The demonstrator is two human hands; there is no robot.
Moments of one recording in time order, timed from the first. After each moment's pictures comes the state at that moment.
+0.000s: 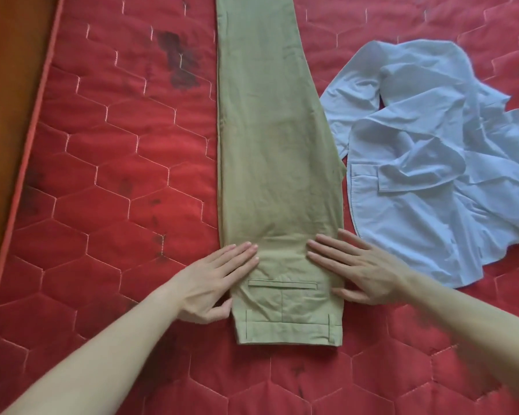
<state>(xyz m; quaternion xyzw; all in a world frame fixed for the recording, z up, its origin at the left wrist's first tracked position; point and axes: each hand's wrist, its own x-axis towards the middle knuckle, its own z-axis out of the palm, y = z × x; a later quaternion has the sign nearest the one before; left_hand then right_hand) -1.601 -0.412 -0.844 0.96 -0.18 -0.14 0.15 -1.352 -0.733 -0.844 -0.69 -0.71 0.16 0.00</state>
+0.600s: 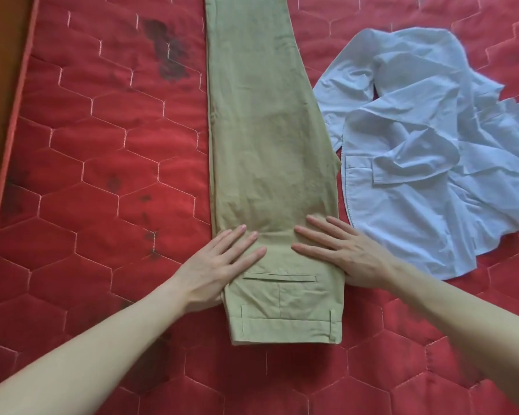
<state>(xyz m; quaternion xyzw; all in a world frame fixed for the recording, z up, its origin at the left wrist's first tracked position) -1.580 -0.426 -0.831 0.97 -0.13 -0.15 0.14 -1.355 -0.712 -0.839 -0.71 -0.68 0.17 0.01</state>
